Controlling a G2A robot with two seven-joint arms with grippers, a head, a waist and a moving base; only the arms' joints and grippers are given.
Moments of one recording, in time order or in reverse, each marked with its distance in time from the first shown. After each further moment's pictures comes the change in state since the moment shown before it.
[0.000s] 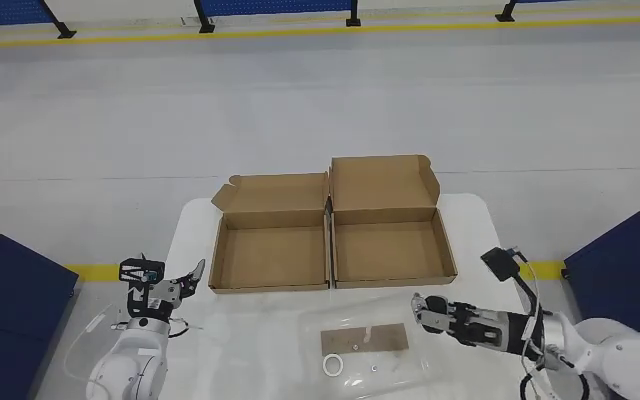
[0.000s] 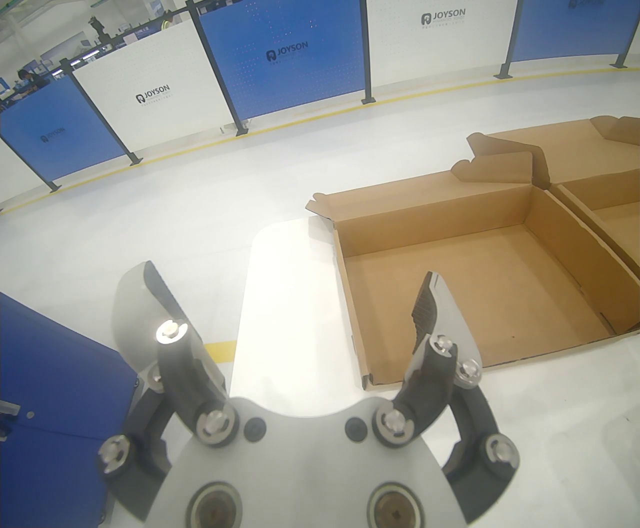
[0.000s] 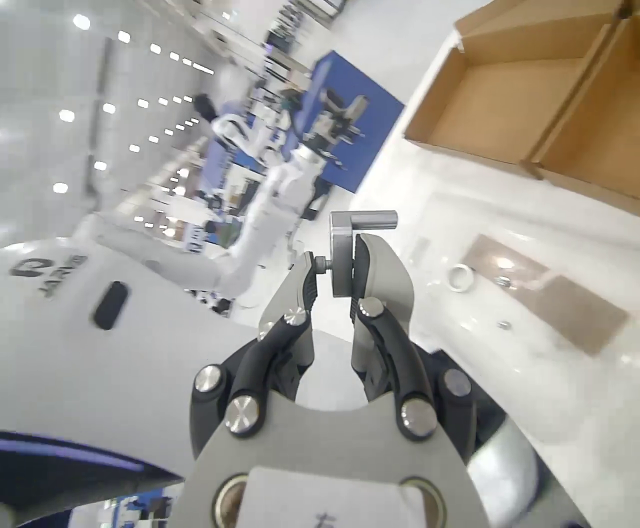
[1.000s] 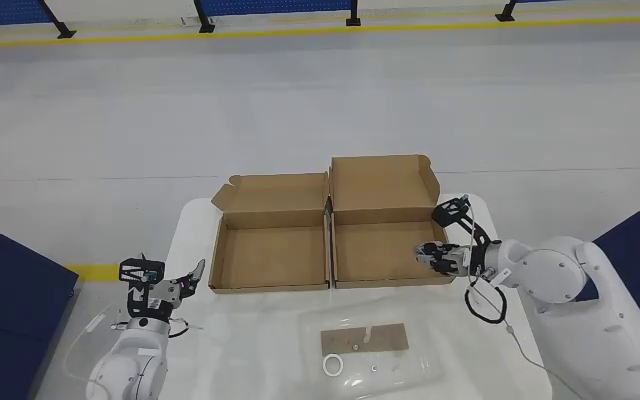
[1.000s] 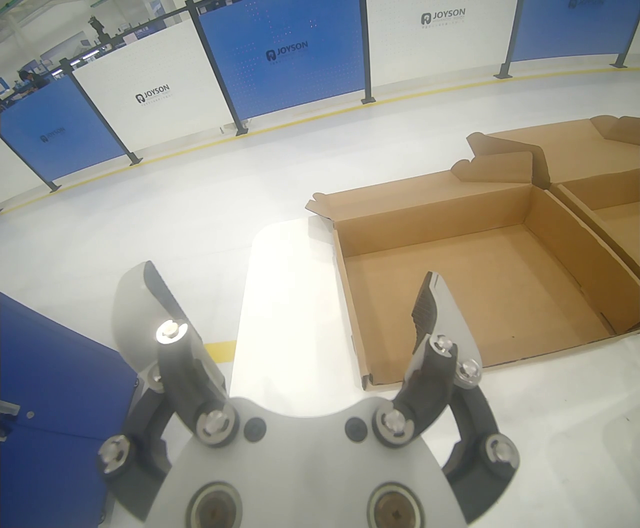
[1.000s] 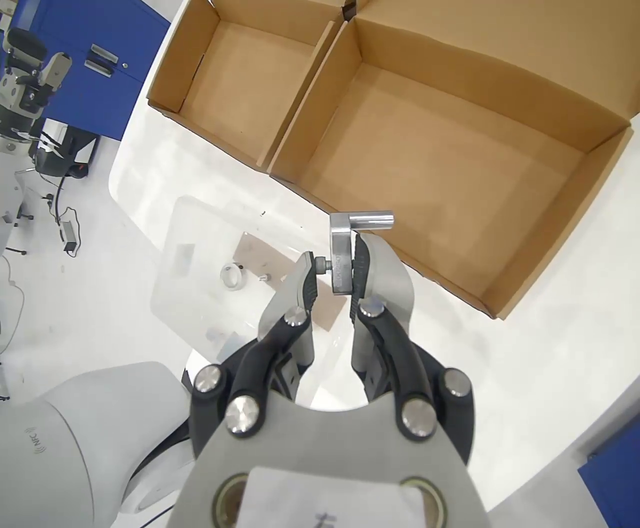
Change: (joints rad) left arm 0.000 0.000 0.000 0.000 0.000 0.000 0.000; right arm 0.575 0.019 -0.417 0.358 -0.578 0.058 0.095
